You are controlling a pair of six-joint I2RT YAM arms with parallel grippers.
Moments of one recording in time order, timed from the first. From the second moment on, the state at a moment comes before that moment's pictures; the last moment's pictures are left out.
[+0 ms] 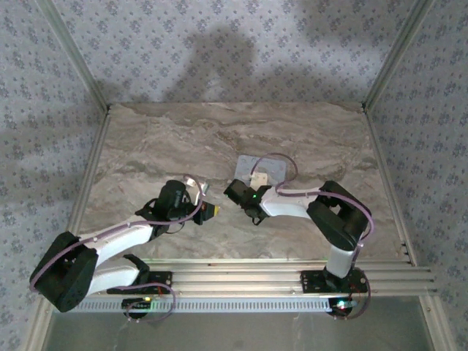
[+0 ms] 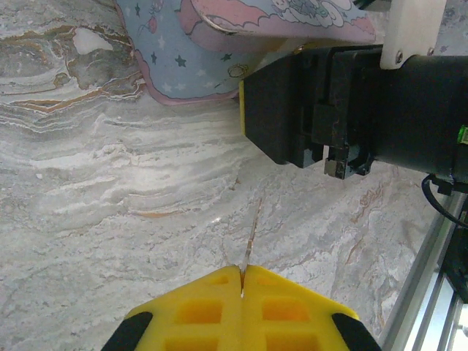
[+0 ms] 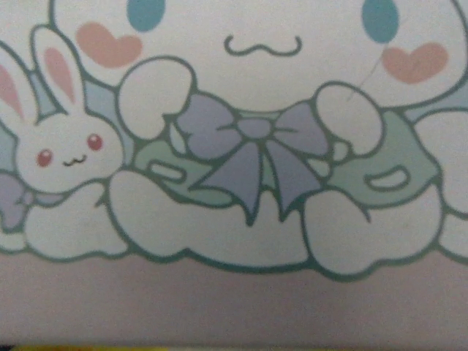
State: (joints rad) left arm -0.62 1.16 0.40 0.13 0.44 -0.41; right arm 0.93 1.79 0.98 -0.42 0.57 0.97
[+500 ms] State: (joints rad) left arm -0.63 1.16 0.40 0.13 0.44 -0.41; right arm 0.93 1.80 0.96 -0.33 0.61 0.94
